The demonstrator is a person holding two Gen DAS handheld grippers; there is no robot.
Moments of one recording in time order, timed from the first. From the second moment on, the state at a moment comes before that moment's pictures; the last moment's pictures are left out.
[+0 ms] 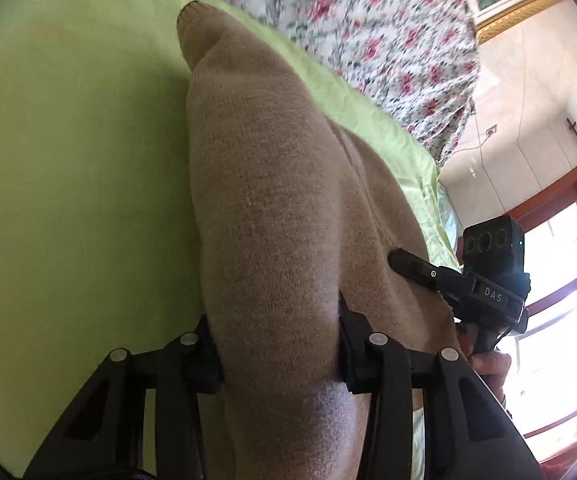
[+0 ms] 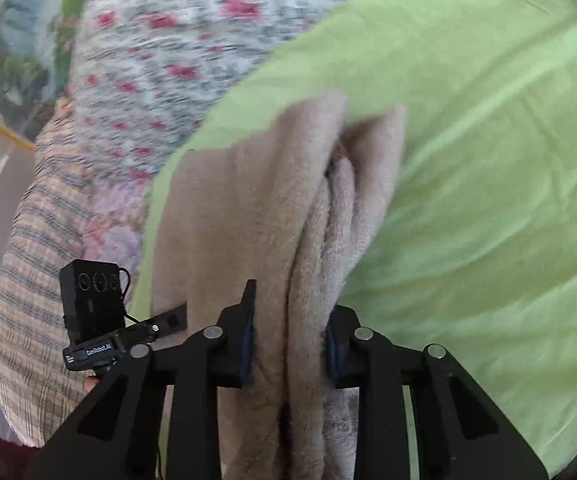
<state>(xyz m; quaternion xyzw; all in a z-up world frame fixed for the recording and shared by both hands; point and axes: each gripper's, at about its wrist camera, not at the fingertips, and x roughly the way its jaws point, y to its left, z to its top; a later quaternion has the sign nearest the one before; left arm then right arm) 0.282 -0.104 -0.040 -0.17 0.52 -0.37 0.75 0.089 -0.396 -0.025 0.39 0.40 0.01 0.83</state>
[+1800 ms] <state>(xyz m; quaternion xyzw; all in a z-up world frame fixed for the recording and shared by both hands) 0.287 0.058 -0.011 -0.05 0.46 -0.14 0.87 0.147 -0.298 -0.044 0.32 0.44 -0.03 0.84</state>
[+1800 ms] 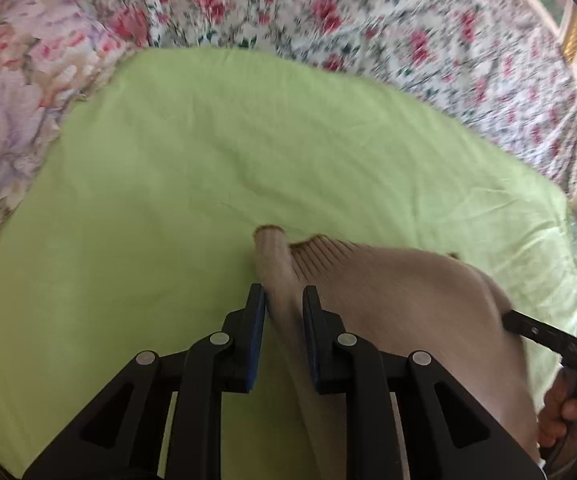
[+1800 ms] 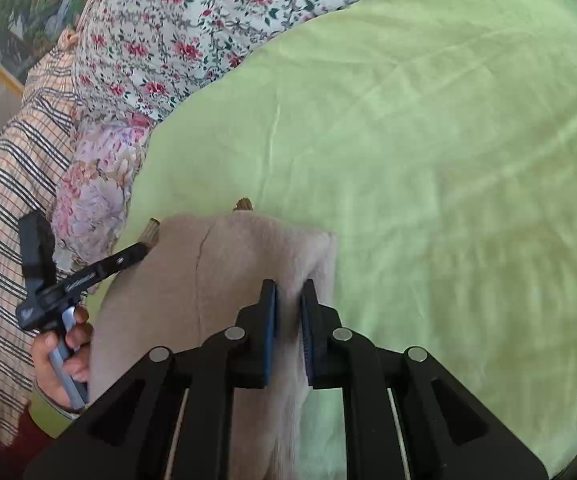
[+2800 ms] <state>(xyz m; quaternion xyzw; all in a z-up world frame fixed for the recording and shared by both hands) 0.011 0.058 -0.047 0.01 0.45 -0.14 0.88 0.006 -0.203 -0.029 0.30 0.45 0.04 0.84</state>
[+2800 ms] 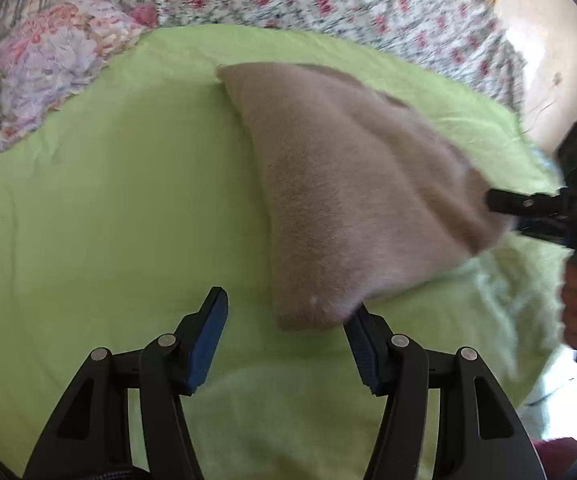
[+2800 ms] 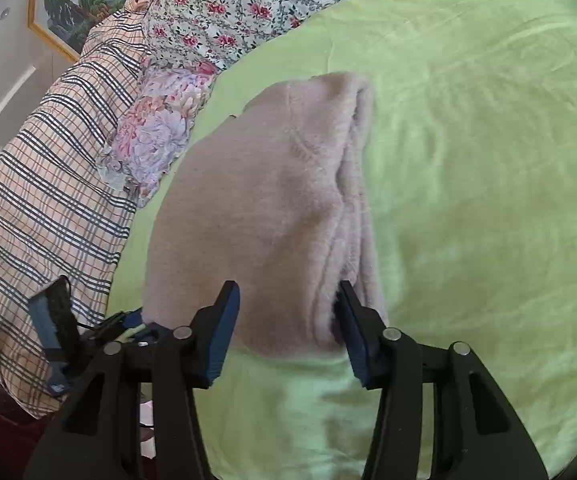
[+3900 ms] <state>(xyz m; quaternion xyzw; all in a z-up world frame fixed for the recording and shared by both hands) -0.009 0.105 -0.014 -0.09 0.48 -0.20 0.85 -0.002 -0.246 -0.015 0.29 0.47 0.00 0.83</state>
